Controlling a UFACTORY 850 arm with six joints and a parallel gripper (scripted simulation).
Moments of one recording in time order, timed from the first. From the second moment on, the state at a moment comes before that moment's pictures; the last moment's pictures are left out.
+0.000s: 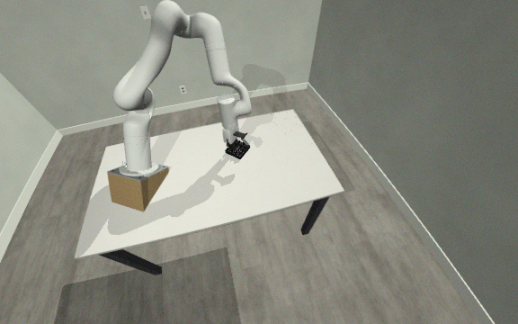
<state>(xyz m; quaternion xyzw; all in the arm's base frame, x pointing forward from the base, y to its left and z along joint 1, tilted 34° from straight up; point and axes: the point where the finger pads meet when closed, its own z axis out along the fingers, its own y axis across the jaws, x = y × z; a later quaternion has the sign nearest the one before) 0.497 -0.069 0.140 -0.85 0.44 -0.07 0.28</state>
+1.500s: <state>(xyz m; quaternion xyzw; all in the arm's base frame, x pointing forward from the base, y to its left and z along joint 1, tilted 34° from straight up) 0.497 -0.069 0.140 -0.79 0.54 -0.04 0.29</state>
